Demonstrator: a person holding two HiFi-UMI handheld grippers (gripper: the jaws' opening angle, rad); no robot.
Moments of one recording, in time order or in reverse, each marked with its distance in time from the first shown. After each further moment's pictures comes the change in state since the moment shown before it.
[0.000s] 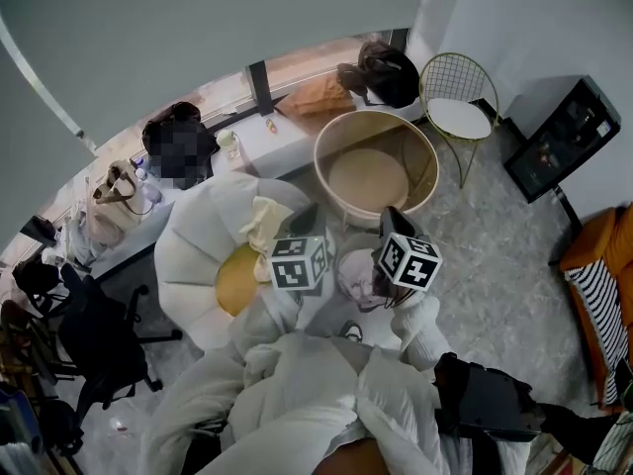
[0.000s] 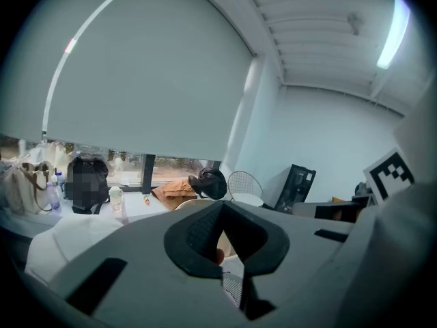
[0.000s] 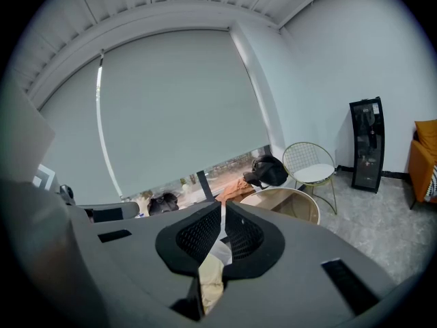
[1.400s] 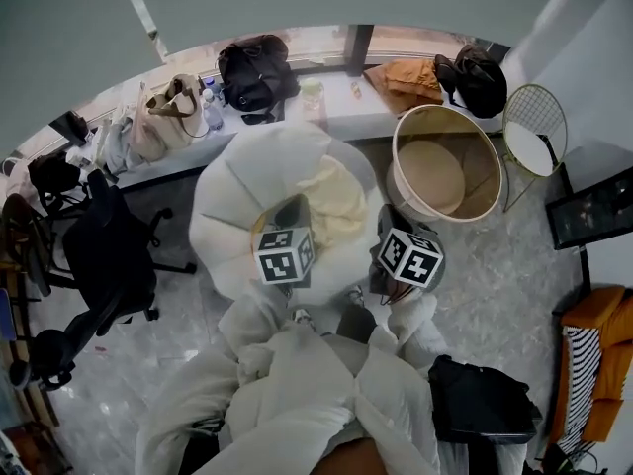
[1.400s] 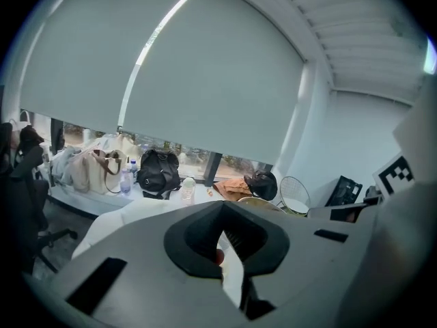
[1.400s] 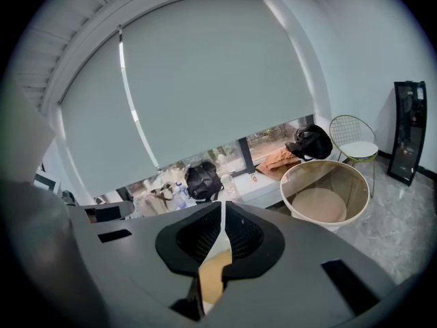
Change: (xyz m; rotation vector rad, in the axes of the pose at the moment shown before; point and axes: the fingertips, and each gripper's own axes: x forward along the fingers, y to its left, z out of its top) left arm -0.148 0.229 -0.044 -0.188 -0.008 0.346; right arm 0.050 0.209 -0.111 -0.072 0.235 0.216
